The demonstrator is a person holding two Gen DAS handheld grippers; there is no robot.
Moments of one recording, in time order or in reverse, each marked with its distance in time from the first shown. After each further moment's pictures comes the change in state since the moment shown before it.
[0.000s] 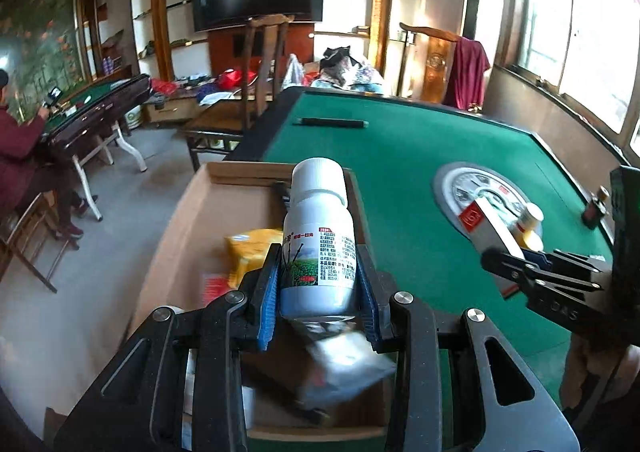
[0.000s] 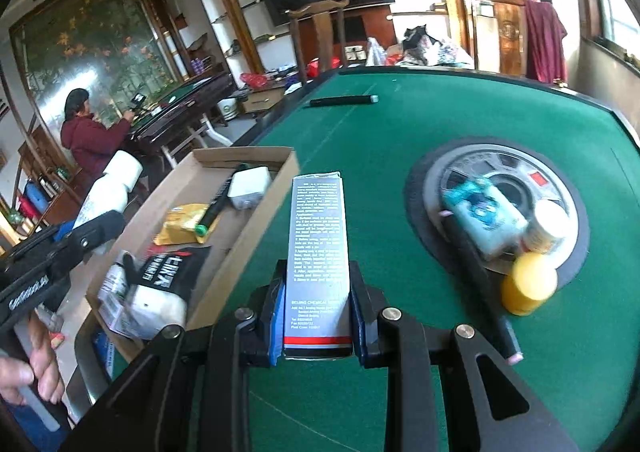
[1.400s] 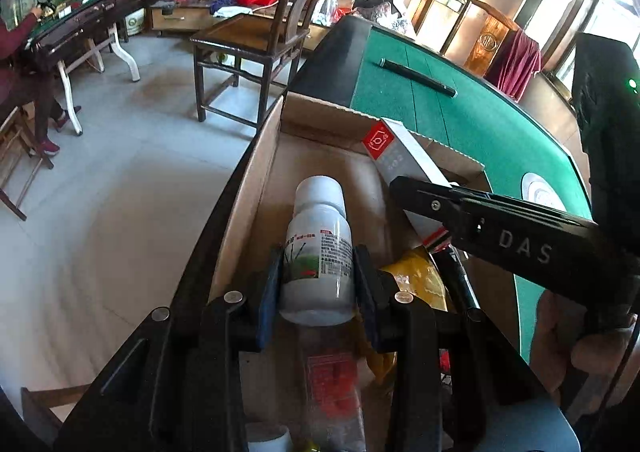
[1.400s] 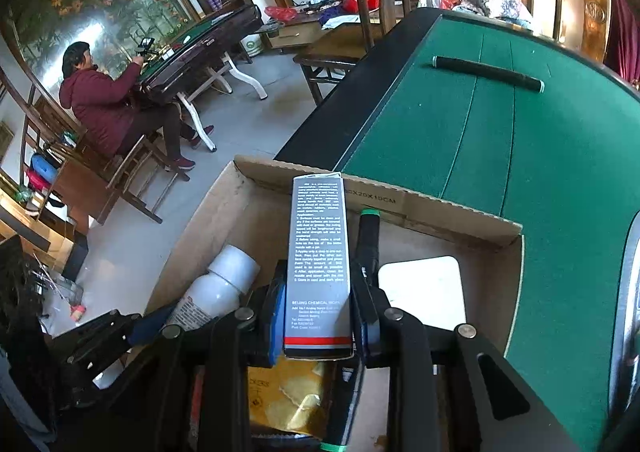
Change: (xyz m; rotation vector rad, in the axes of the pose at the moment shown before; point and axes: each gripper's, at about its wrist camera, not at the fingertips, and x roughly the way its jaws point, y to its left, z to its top) left arm 0.134 0.124 0.020 -0.194 0.261 -0.080; right arm 0.202 0.121 0.107 -0.017 0.264 0.090
